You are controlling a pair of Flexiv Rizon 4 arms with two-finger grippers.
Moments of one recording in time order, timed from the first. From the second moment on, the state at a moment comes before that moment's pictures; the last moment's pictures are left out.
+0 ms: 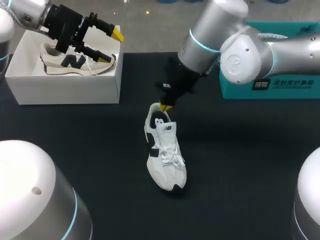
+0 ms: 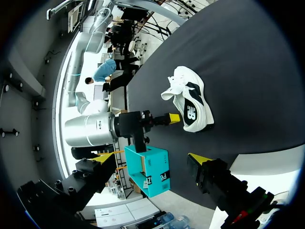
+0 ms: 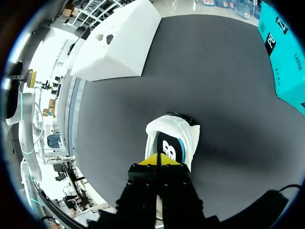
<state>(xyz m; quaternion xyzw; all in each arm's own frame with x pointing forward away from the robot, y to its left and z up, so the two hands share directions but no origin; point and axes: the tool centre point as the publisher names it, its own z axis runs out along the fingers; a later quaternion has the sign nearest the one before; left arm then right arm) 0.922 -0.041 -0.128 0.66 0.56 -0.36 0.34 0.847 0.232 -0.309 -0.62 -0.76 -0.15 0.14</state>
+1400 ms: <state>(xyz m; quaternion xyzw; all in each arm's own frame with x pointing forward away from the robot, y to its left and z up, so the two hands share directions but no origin) 0.922 -0.041 -0.128 0.66 0.56 -0.36 0.34 0.832 0.229 -0.373 -0.66 -0.75 -0.03 -0.01</state>
